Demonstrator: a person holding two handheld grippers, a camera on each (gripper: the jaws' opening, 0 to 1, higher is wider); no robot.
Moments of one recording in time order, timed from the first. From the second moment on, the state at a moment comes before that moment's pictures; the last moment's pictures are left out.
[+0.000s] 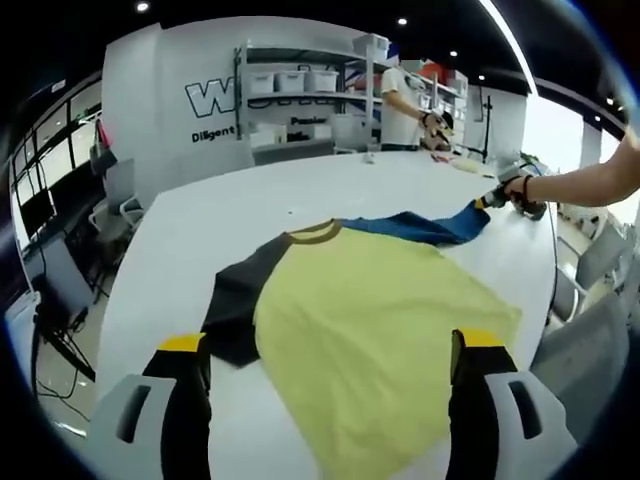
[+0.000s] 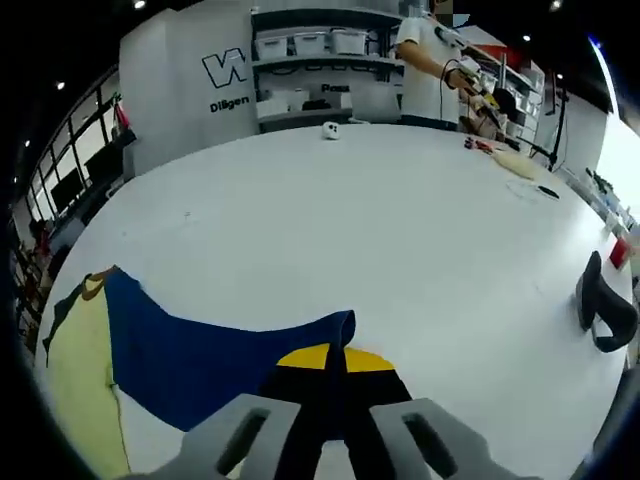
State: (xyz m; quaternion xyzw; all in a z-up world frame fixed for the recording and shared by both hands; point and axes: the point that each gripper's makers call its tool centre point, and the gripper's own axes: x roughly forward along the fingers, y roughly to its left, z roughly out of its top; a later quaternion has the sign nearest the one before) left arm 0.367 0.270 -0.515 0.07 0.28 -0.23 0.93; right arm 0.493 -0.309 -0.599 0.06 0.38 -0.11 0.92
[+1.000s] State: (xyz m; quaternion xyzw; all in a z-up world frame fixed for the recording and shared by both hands) left arm 0.370 0.264 -0.511 0.07 0.27 -0.22 0.93; right arm 0.486 -0.337 -0.634 0.08 0.41 -0.08 0.91
